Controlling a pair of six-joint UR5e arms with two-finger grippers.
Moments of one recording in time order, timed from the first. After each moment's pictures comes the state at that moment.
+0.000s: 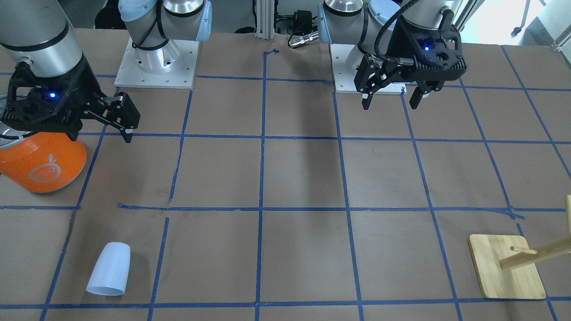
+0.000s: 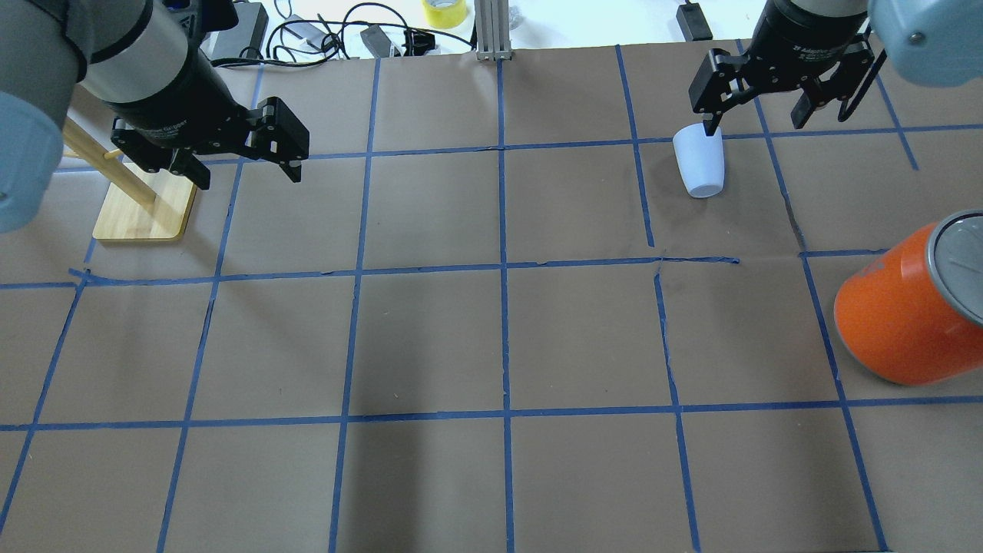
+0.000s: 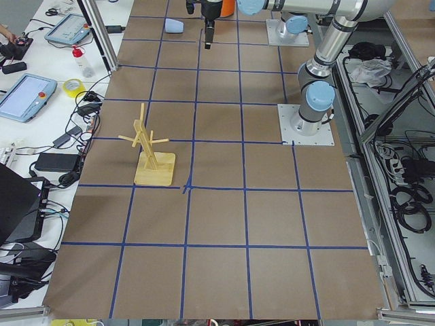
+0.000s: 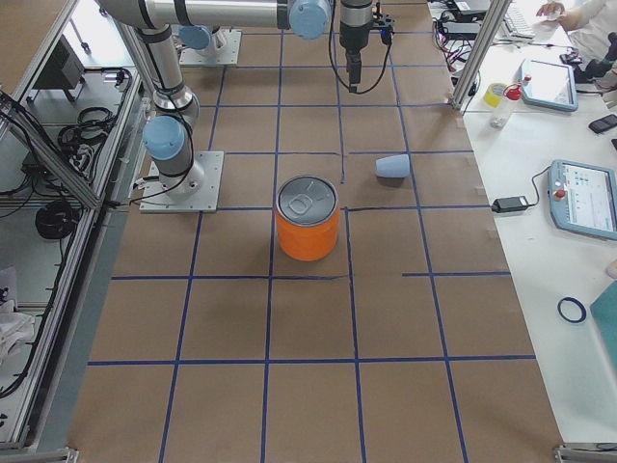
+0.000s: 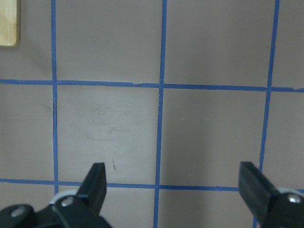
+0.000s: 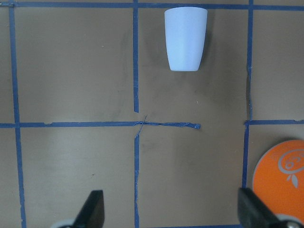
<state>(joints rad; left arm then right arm) -1.59 -1.49 -1.61 -1.48 1.59 -0.06 1.52 -1.49 1.49 -1.63 -1.62 -0.05</state>
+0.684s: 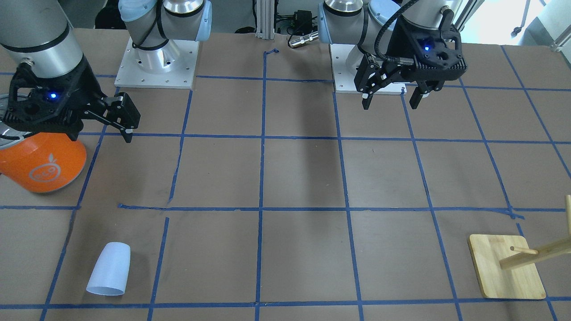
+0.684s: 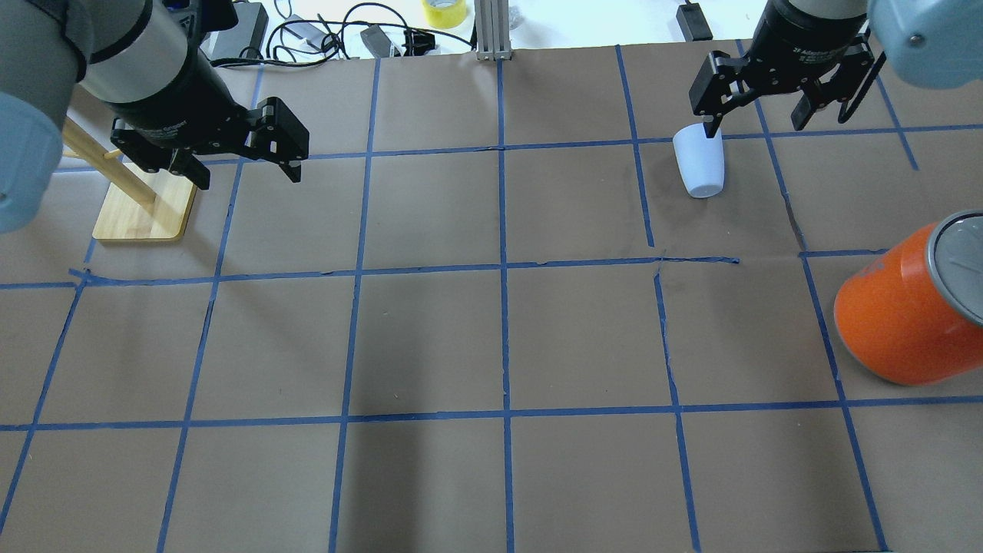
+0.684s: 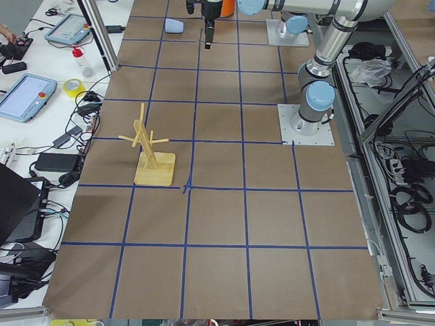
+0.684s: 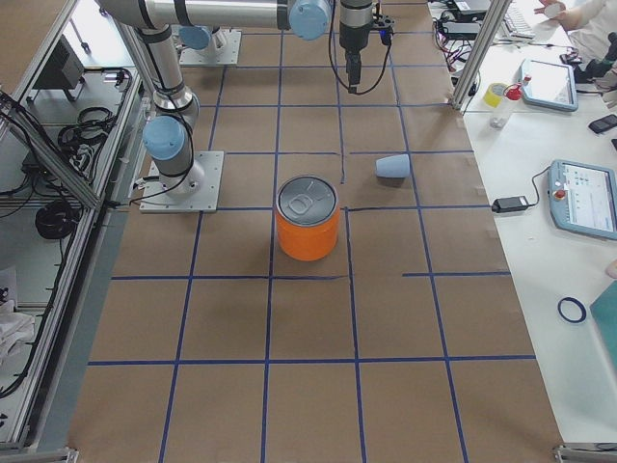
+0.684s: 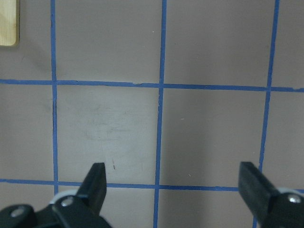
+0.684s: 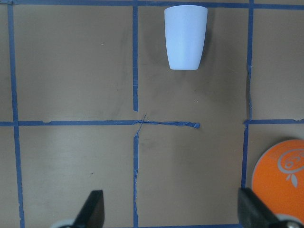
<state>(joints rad) -1.59 -1.49 -1.61 -1.48 1.59 -0.06 1.52 -1.49 1.49 -1.63 -1.62 -0.07</state>
